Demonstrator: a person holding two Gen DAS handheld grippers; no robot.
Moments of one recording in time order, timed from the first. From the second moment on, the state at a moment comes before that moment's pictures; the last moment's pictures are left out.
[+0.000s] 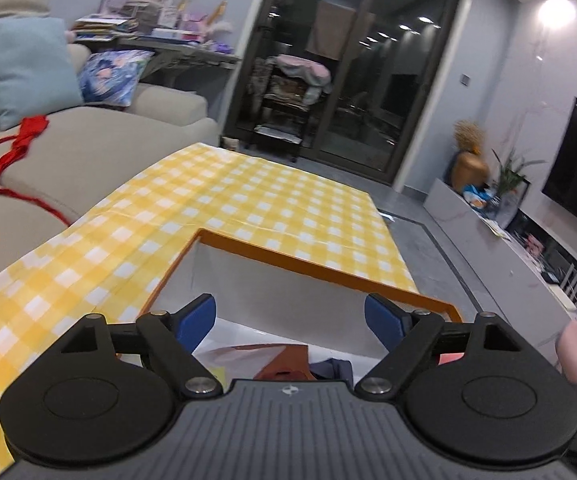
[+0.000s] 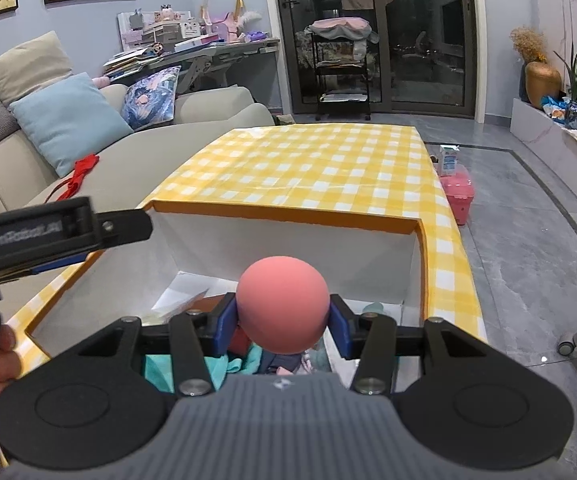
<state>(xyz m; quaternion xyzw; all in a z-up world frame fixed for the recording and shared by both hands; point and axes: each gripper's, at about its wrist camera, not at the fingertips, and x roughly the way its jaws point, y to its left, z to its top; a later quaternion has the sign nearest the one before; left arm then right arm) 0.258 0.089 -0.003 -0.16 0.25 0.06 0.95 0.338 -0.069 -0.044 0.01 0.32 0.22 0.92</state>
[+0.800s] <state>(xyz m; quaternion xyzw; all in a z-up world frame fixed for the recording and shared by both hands) 0.242 0.095 -0.013 -0.17 0.23 0.05 0.96 0.328 -0.063 -0.055 -0.02 0.30 0.22 0.93</state>
